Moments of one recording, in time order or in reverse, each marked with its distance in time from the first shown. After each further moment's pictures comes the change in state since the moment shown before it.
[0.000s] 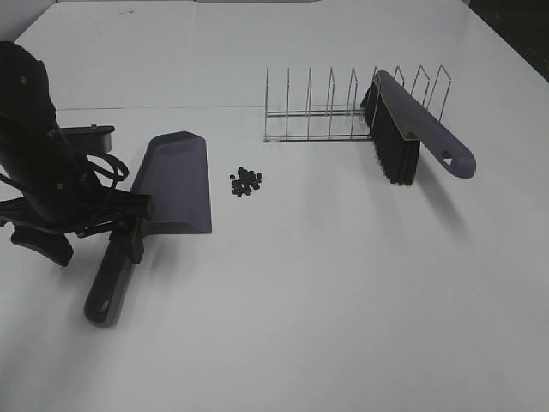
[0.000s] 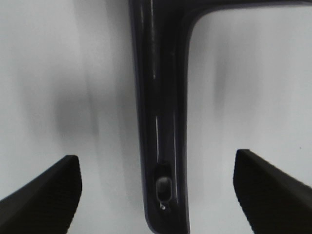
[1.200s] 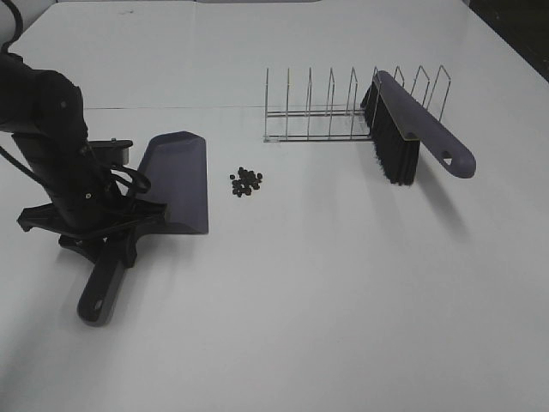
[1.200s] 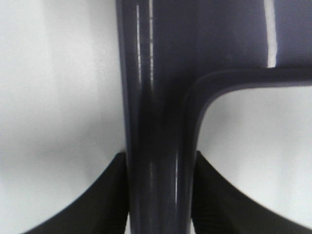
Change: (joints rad) left arm -0.001 0.157 -0.090 0.028 -0.041 -0.032; right arm 0.000 0.000 0.000 0.001 0.000 0.000
